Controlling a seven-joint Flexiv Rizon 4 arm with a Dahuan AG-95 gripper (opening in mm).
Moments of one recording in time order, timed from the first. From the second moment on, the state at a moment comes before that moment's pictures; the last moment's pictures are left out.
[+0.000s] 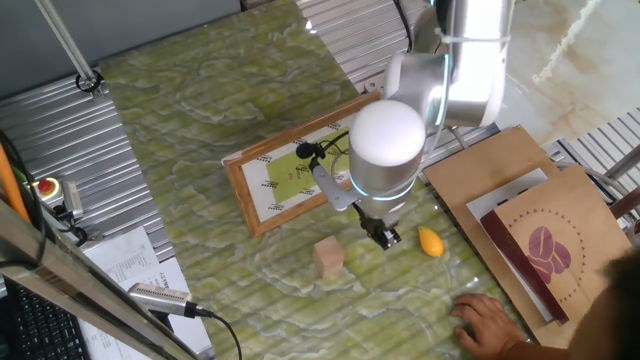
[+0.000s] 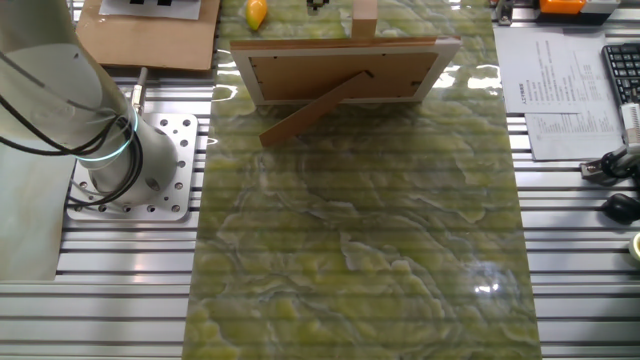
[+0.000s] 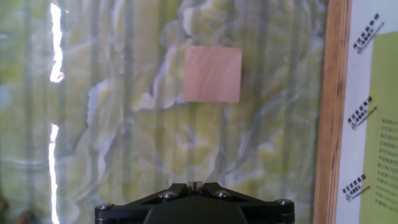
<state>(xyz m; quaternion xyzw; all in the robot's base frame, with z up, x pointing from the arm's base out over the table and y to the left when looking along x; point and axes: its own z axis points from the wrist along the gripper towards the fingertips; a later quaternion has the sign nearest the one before) 0.345 0.305 0.070 0.01 -1.00 0.00 0.05</state>
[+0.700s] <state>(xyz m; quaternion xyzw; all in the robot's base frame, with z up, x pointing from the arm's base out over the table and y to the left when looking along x) 0.361 0.300 0.047 0.01 -1.00 0.00 0.05</state>
